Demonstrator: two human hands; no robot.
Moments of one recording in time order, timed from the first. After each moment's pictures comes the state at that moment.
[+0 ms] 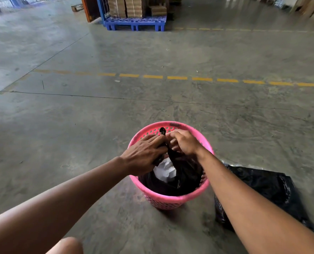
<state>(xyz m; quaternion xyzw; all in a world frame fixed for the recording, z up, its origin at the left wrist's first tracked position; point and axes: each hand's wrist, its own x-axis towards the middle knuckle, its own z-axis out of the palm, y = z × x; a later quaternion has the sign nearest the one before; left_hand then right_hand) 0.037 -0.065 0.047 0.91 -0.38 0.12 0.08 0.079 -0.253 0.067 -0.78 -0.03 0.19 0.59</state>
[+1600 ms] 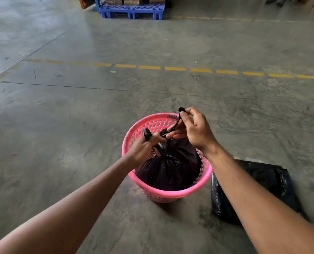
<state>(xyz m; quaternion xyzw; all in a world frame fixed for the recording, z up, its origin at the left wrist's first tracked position) 0.037 -0.093 0.019 0.78 0.00 -0.08 0.61 0.072 -0.274 0.079 -0.68 -0.07 0.07 0.72</state>
